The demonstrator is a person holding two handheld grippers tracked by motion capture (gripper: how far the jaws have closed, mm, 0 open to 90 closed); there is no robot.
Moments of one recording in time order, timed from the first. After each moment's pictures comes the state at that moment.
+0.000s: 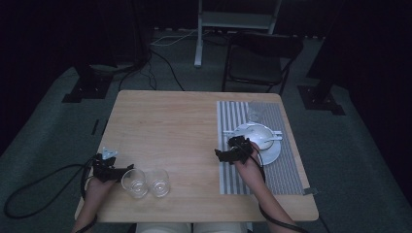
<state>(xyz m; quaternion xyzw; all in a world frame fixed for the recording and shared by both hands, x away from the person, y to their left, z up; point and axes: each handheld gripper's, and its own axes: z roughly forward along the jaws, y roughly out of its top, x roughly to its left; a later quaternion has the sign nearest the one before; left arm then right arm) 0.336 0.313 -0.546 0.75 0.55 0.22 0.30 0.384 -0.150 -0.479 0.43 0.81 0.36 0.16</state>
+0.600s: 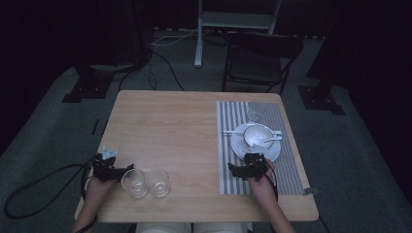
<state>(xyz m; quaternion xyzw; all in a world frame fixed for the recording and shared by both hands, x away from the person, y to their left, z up) 0.336 0.313 -0.546 0.75 0.55 0.22 0.30 0.336 -0.196 -0.502 0.47 0.79 0.36 0.17</state>
